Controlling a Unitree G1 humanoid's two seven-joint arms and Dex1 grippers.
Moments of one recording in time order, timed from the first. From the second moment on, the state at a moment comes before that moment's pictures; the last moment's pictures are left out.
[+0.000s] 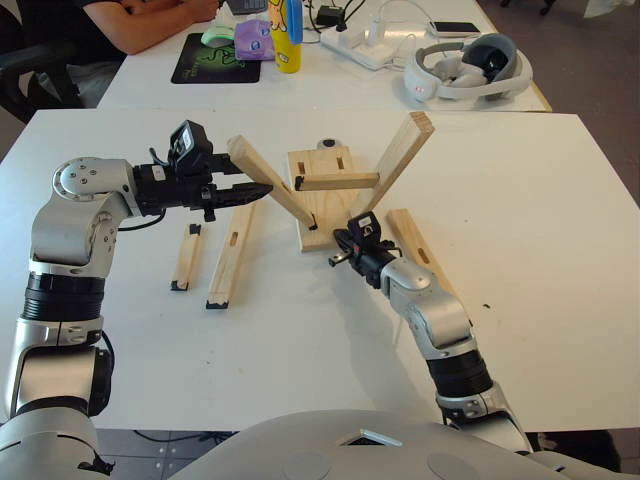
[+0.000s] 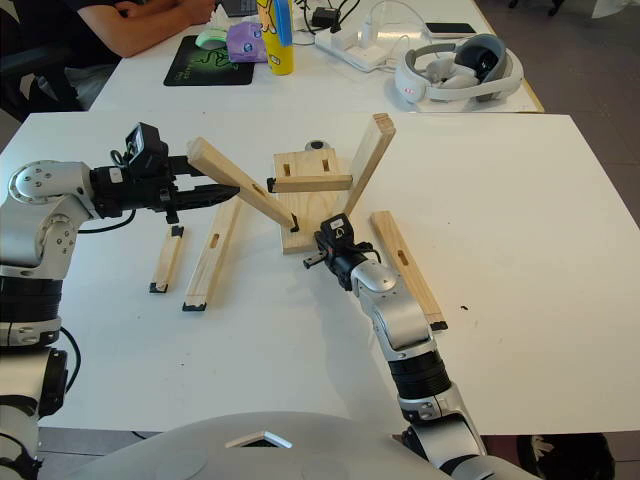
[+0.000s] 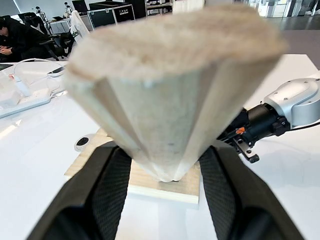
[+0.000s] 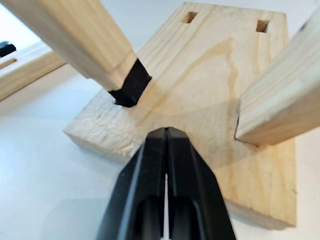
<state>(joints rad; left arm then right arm) -0.52 0.72 -0.04 0.07 -0.43 0.38 -1.19 -0.15 -0.10 0.26 -0.15 0.09 0.68 0.26</state>
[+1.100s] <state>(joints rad) -0.70 0.73 -0.11 0.27 -0.32 0.37 -1.36 -0.16 -0.09 0.28 -0.14 0.09 0.69 0.26</state>
